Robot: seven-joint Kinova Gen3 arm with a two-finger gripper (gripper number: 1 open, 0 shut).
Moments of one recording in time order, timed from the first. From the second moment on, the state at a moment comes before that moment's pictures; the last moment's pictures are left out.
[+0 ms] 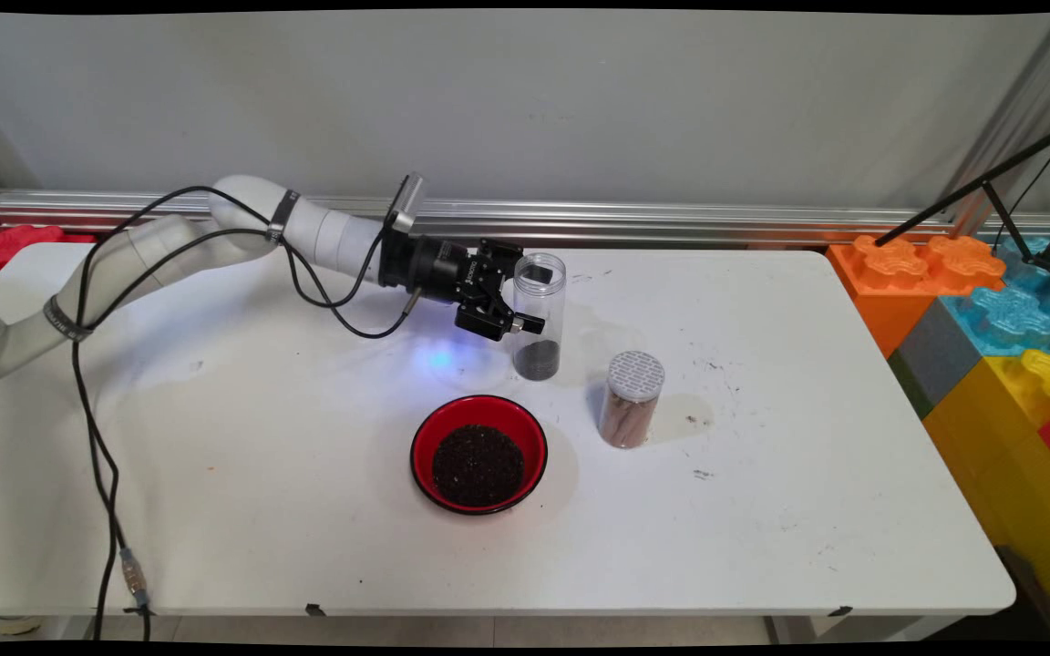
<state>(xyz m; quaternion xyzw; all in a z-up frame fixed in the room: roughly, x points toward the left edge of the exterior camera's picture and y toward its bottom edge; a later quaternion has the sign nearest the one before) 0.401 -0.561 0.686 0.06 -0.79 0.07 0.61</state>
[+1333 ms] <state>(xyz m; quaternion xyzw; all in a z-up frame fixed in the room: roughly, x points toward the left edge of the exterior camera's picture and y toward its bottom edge) 0.395 -0.556 0.676 0.08 -0.78 0.09 0.62</state>
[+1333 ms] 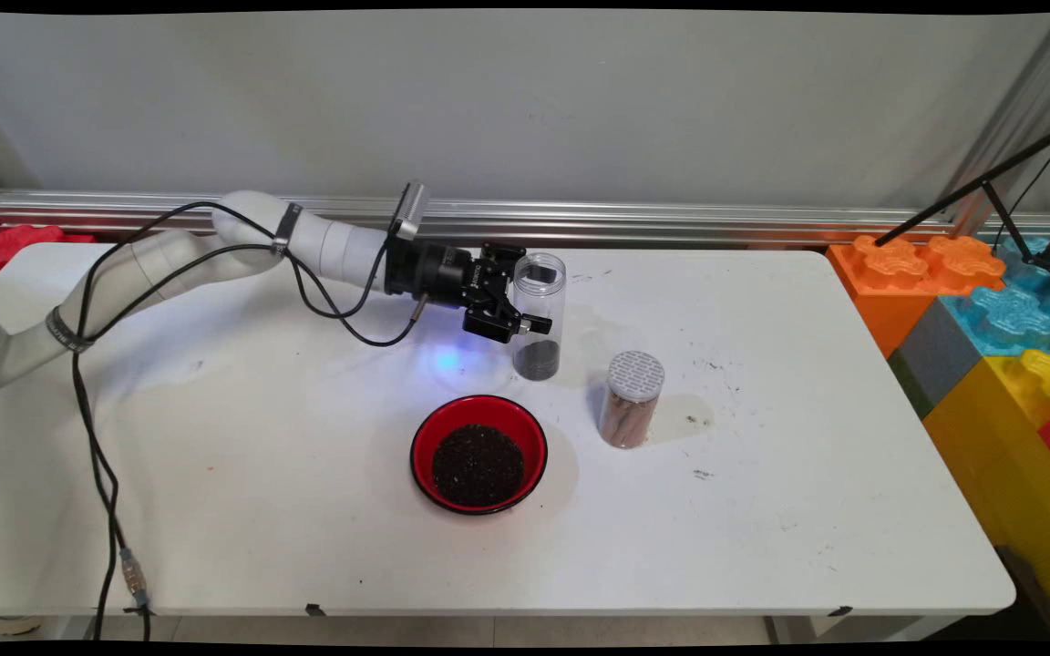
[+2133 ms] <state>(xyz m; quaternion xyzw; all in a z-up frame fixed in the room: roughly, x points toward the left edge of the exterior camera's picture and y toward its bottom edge) 0.393 -0.556 0.674 0.08 -0.78 0.09 0.62</state>
